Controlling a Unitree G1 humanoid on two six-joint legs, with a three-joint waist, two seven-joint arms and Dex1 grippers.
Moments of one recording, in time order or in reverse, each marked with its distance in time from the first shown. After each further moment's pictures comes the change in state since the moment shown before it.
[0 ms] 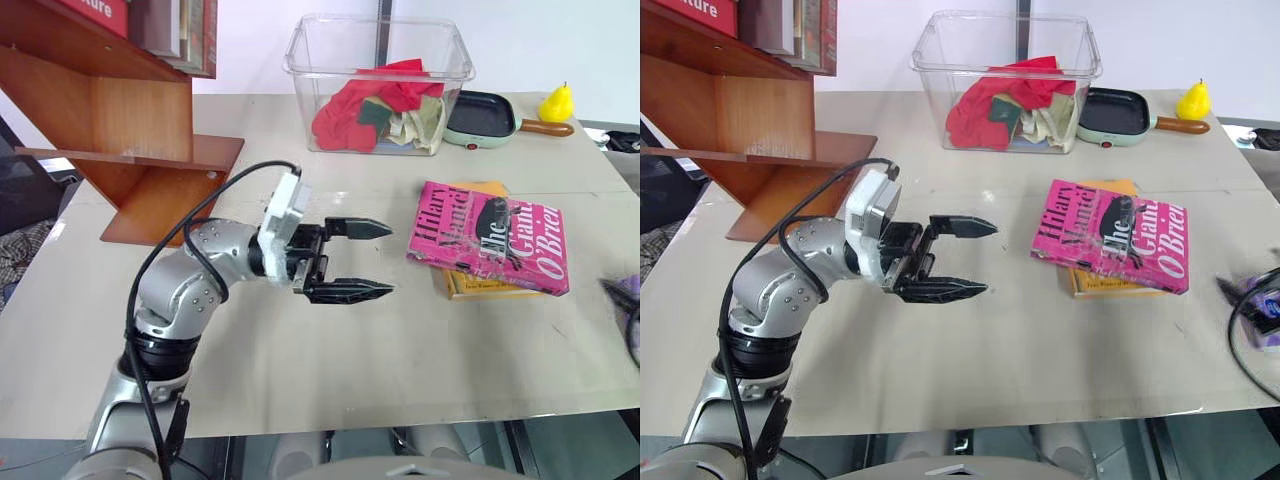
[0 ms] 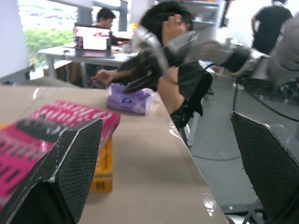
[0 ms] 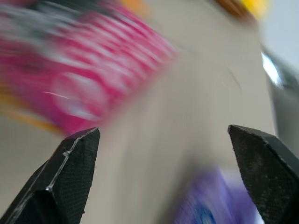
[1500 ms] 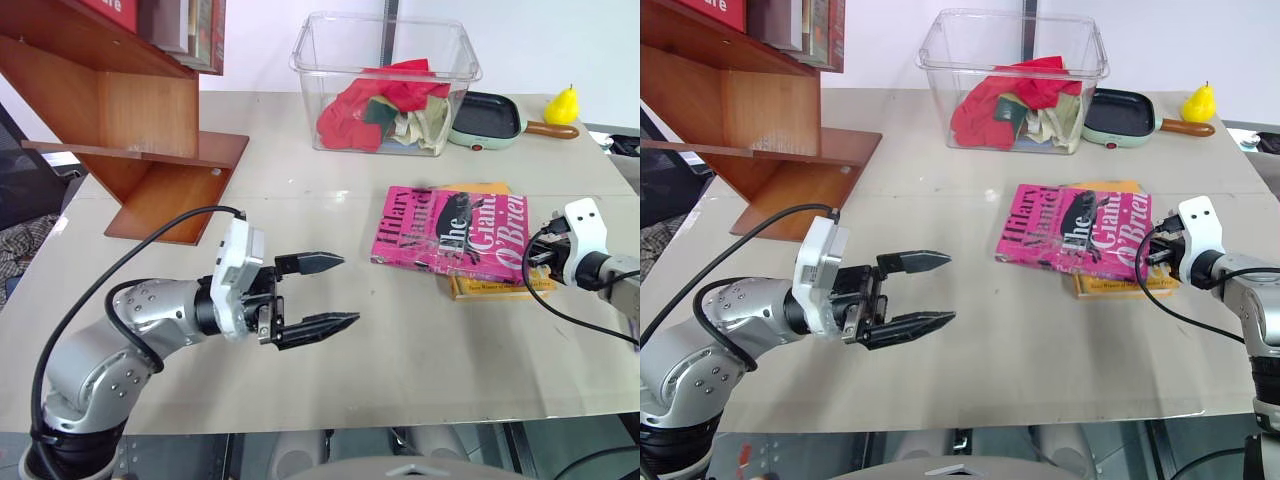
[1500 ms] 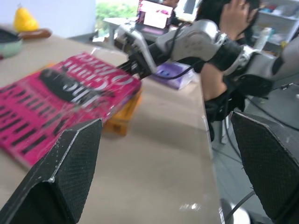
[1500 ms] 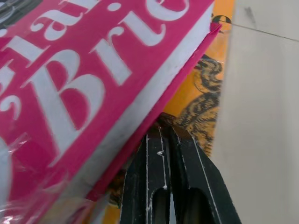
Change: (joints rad) left arm 0.337 0.175 0.230 -0.322 -0.153 0.081 0.266; right arm -0.749 0.140 0.464 0.580 0.044 0.316 -0.138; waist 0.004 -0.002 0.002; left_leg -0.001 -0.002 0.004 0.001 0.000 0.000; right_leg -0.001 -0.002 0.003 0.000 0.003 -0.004
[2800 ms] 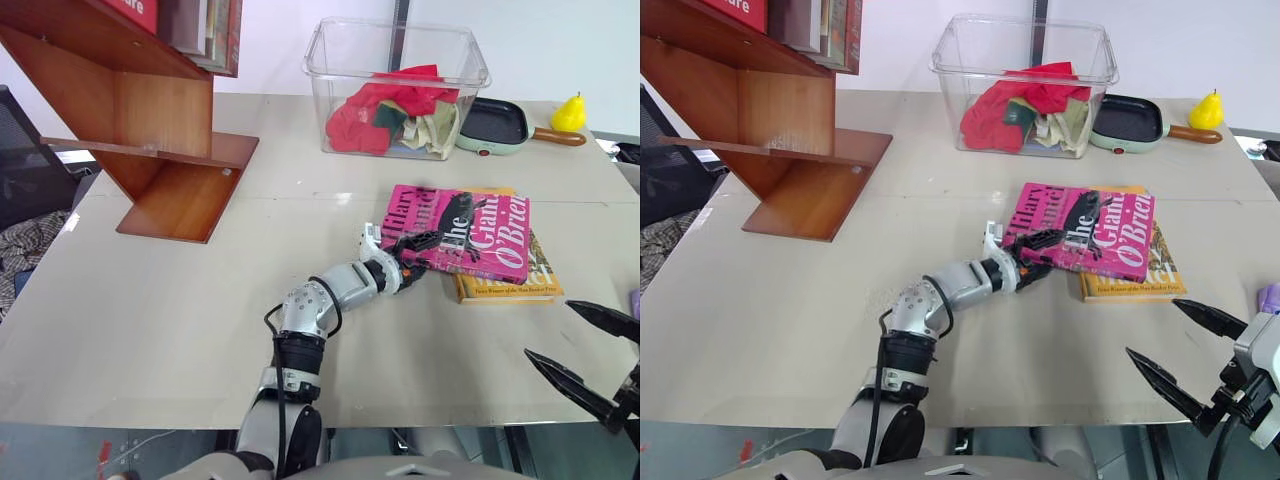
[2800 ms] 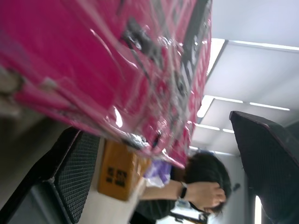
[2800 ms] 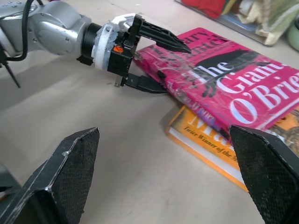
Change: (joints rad) left arm -0.444 -0.949 -0.114 0.971 -0.497 0.132 1.200; right arm 1.060 0.147 -0.689 -0.896 0.425 -0.345 0.268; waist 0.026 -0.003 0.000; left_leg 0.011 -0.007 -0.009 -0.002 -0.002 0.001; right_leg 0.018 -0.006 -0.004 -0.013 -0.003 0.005
